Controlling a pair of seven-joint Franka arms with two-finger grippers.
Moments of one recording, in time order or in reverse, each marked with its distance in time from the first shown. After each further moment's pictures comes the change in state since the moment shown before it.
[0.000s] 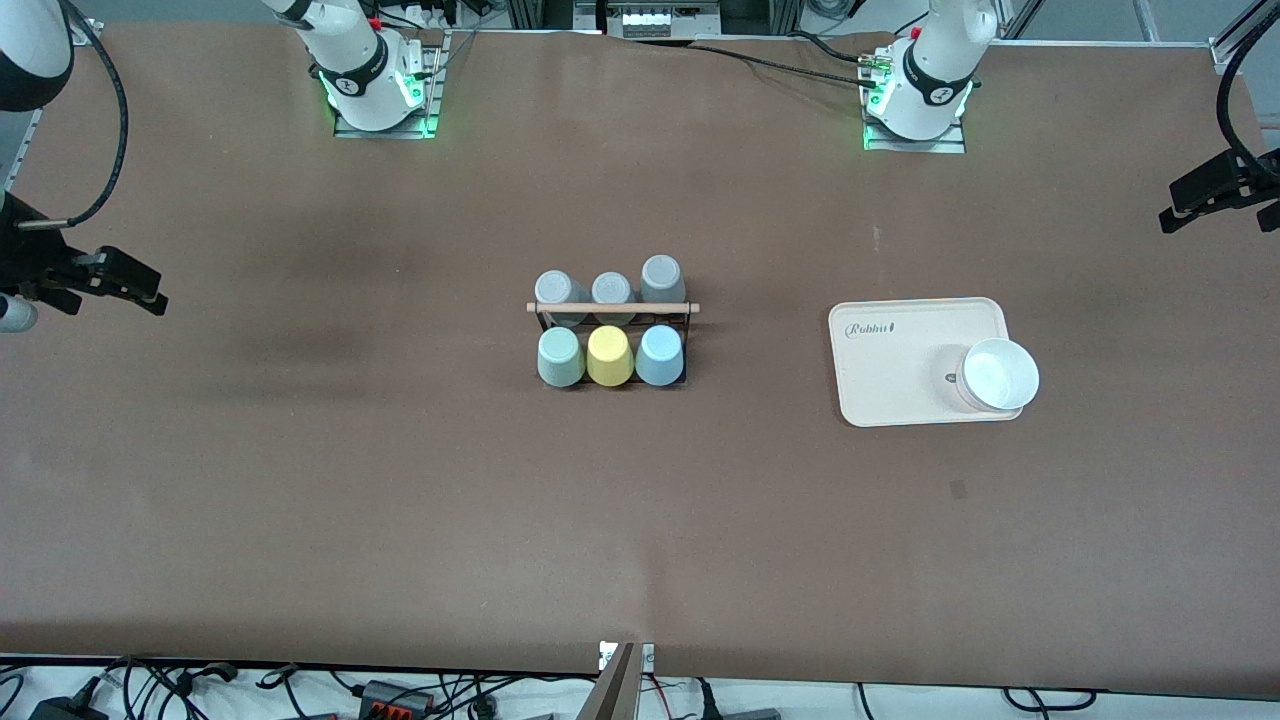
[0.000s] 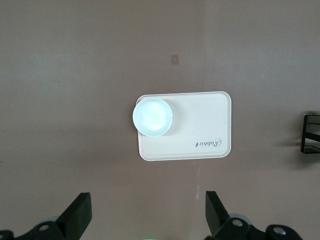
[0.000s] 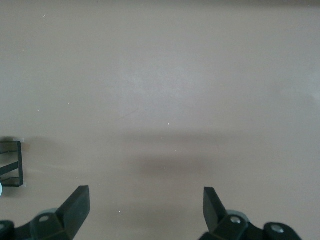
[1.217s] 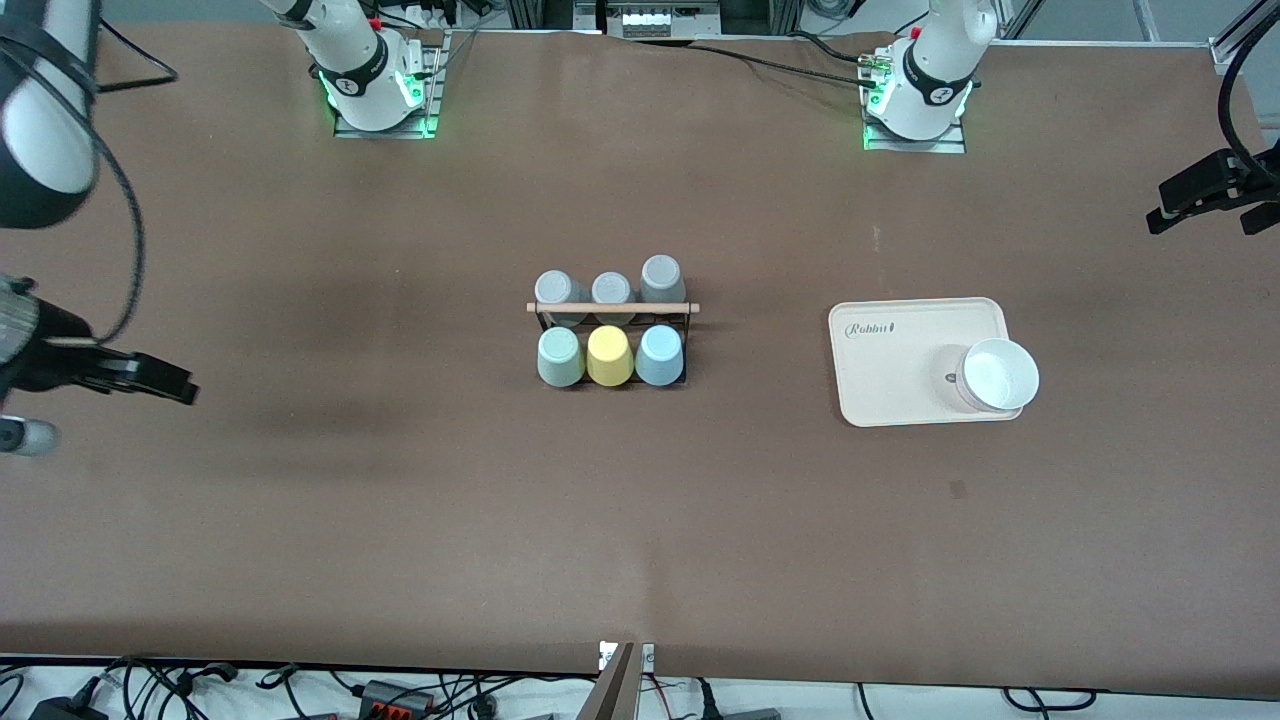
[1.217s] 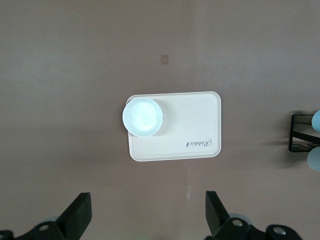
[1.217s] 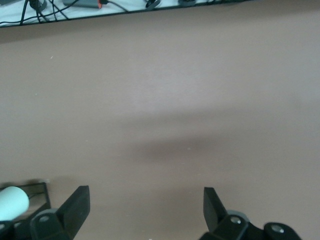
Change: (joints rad) left arm -0.002 0.003 0.002 -0.002 -0.039 0.003 -0.005; right arm 0.029 0.359 -0.011 0.493 0.044 -0.154 0.137
